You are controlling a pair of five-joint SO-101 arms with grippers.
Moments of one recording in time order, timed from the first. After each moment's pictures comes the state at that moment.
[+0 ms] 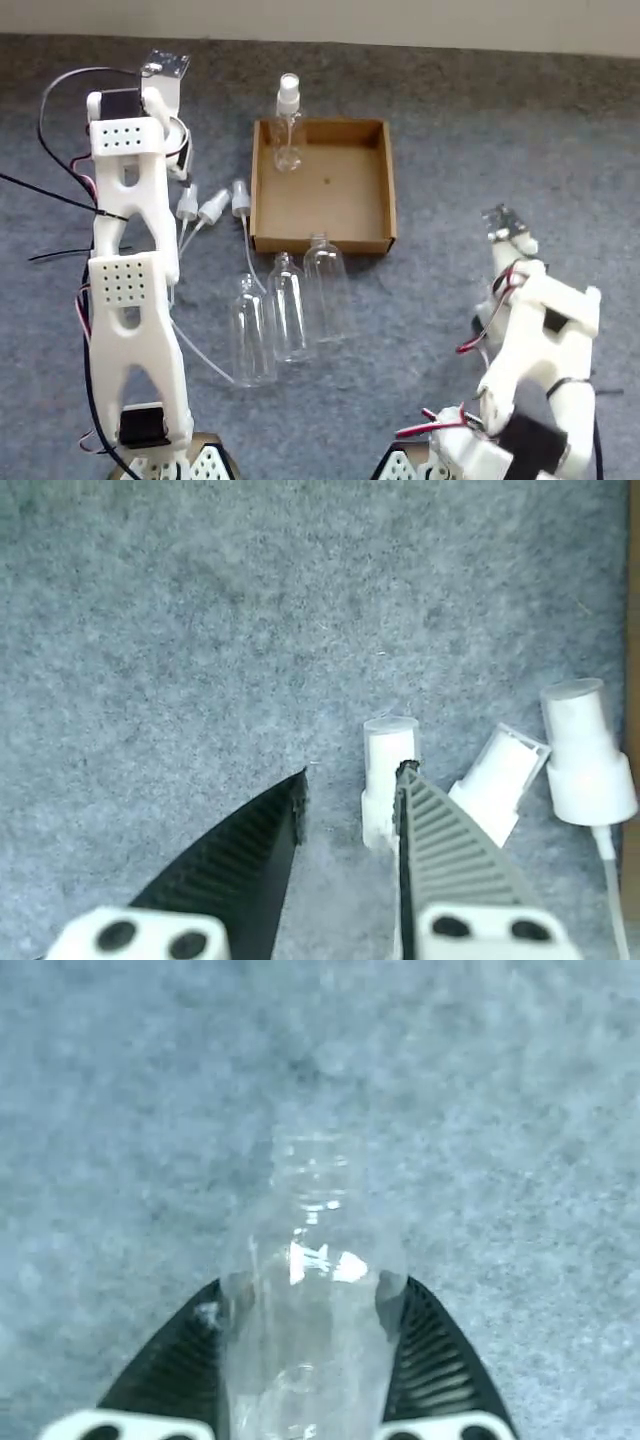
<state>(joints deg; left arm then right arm) -13.0 60.7 -75.6 100.7 -9.0 24.5 -14.2 44.2 55.7 47.6</state>
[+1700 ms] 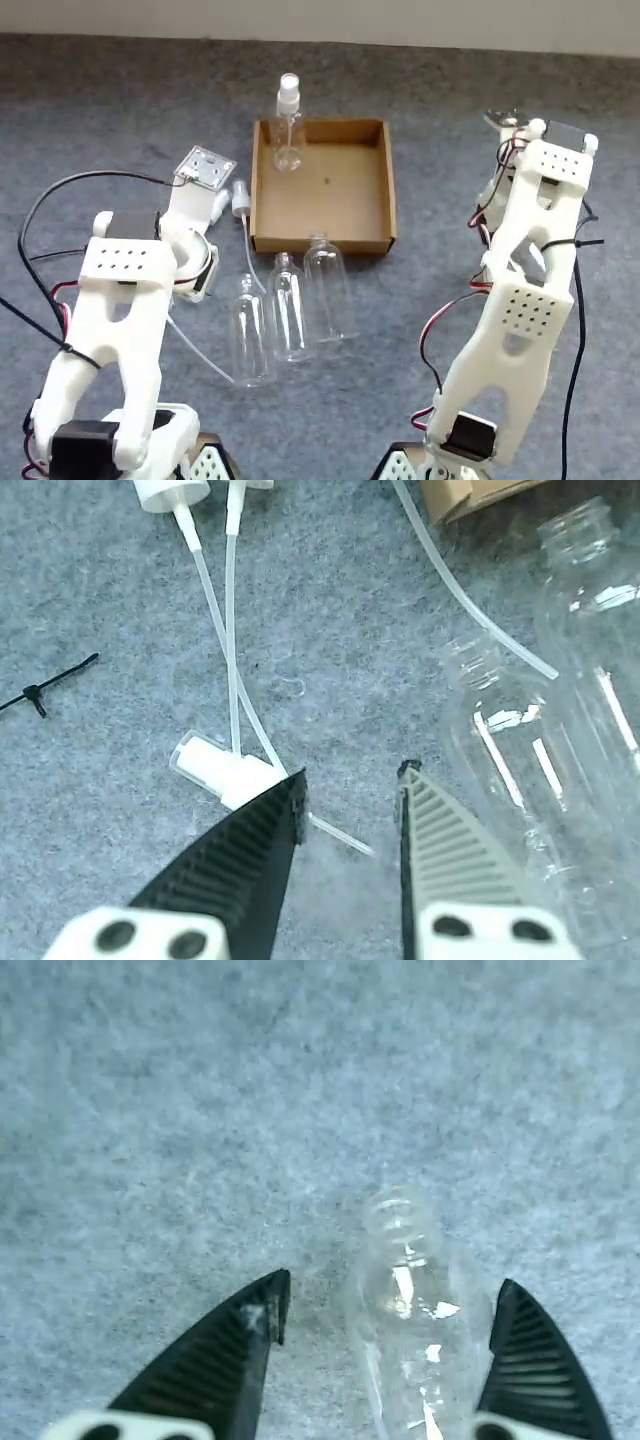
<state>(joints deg) -4.8 -24.0 36.4 75.5 -13.7 15.7 48.2 -51.1 99.9 33.5</state>
